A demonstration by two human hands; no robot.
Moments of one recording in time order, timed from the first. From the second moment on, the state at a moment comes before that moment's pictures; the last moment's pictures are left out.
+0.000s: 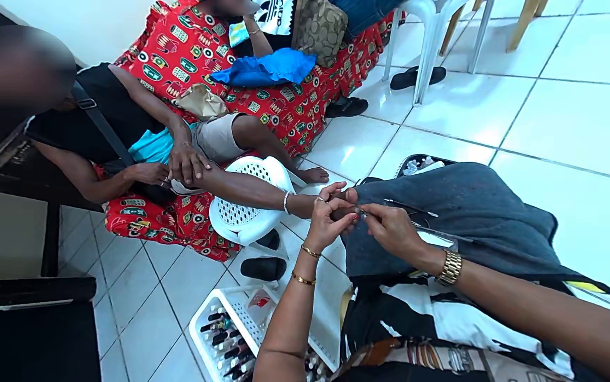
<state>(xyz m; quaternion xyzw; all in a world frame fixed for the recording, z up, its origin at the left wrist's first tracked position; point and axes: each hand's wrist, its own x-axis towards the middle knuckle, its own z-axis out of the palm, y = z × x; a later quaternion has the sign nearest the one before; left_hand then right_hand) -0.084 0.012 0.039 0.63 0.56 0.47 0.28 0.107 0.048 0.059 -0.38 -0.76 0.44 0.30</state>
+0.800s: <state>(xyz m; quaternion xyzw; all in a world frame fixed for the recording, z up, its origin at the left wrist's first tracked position) -0.112 0.003 0.057 0.65 0.50 0.42 0.39 0.127 0.056 0.079 -0.29 -0.80 0.47 0.23</state>
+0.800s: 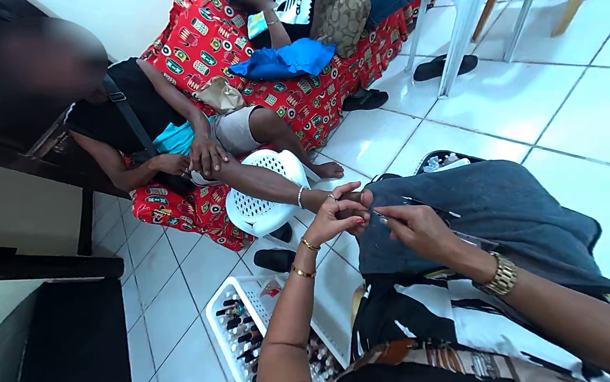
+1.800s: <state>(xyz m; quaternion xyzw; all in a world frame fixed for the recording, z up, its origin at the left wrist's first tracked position) -0.100 0.005 0.052 0.64 0.52 0.44 0.36 0.114 0.053 0.064 -0.30 -0.84 0.35 0.30</state>
